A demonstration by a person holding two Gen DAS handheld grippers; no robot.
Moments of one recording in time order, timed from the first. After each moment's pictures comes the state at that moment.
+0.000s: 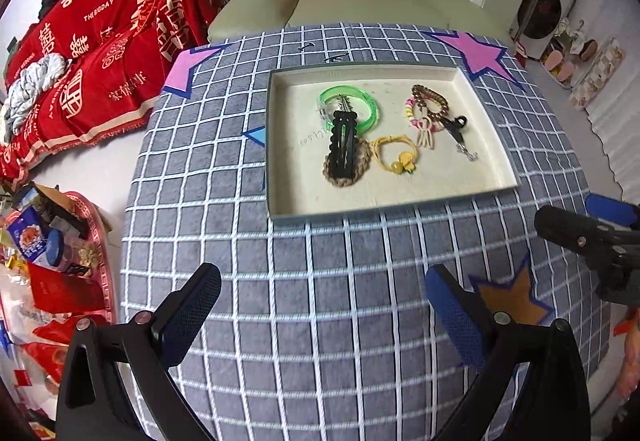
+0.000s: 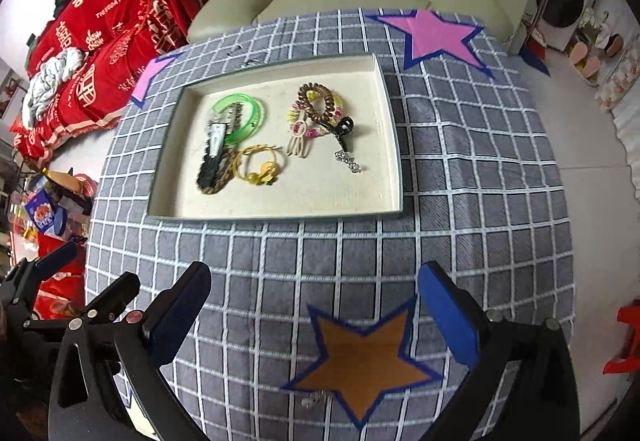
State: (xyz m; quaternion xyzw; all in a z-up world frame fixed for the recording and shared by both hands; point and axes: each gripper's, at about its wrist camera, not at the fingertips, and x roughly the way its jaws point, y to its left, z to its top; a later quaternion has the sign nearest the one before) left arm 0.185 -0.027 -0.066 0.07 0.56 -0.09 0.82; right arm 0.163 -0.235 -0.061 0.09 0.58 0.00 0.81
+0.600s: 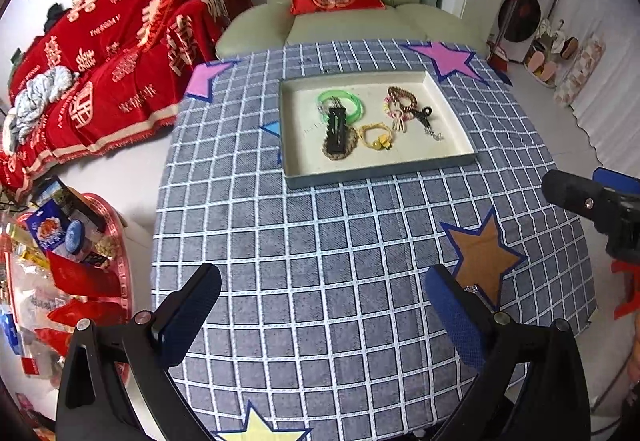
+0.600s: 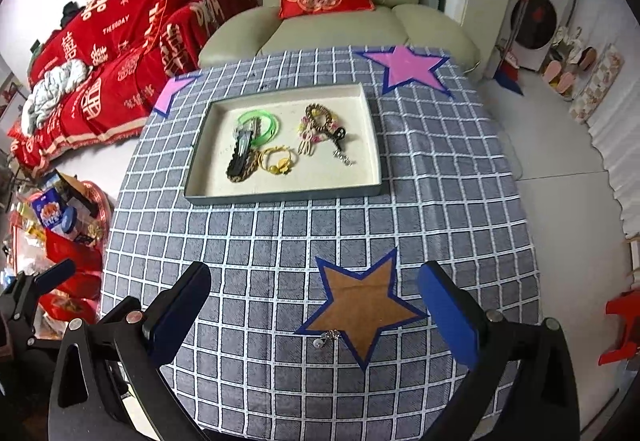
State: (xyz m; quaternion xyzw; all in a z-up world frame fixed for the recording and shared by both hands) left arm 0.100 -0.001 -0.004 0.08 0.53 -0.10 0.84; right arm 0.081 -0.212 0.015 0.08 0.54 -0.03 0.84
